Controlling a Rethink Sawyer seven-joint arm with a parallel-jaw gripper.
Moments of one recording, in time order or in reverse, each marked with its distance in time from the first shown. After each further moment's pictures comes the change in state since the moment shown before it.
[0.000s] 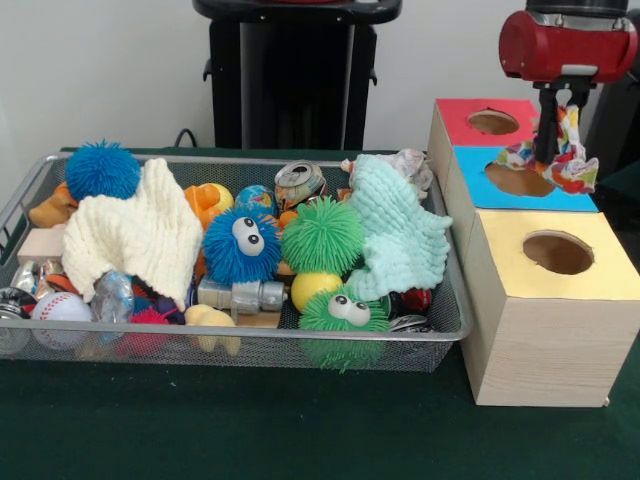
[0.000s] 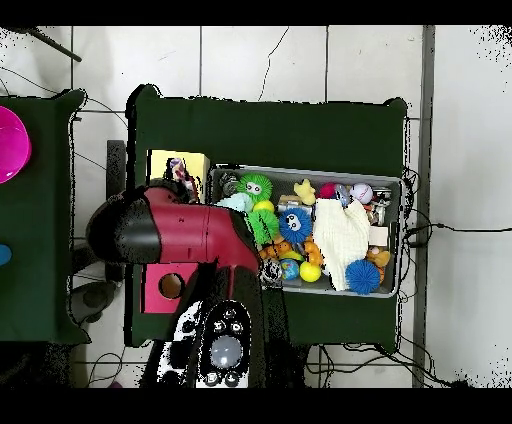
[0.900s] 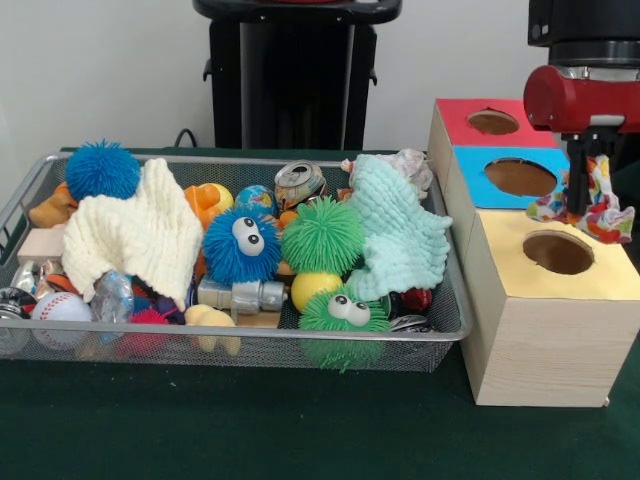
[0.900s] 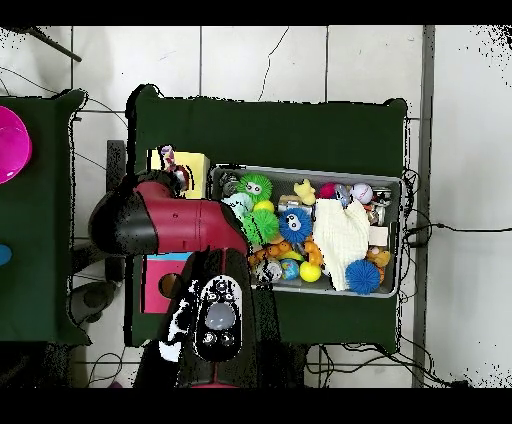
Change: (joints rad) arm -0.009 0.081 0.056 -0.022 -0.005 -0.169 0.000
